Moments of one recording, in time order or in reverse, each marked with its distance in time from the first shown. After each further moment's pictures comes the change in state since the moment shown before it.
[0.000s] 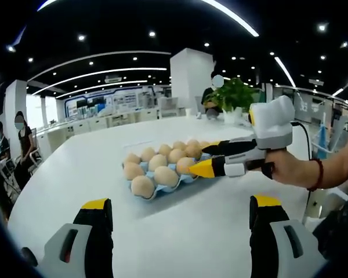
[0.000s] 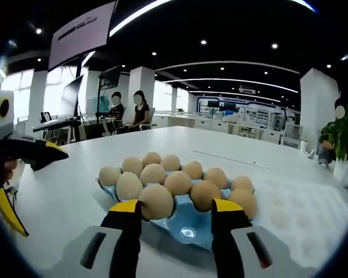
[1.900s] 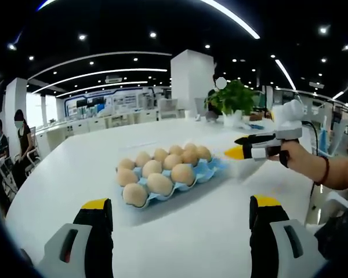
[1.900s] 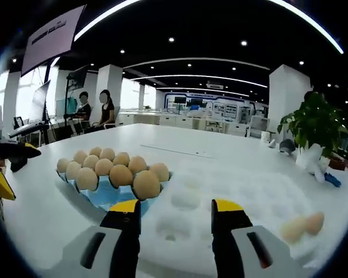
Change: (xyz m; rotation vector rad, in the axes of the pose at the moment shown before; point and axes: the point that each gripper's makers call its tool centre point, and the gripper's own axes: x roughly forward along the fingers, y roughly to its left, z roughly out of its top) left arm 0.012 -0.017 0.006 -0.015 -0.007 -0.010; right arm -0.075 -0.117 -0.019 0.068 0.038 -0.258
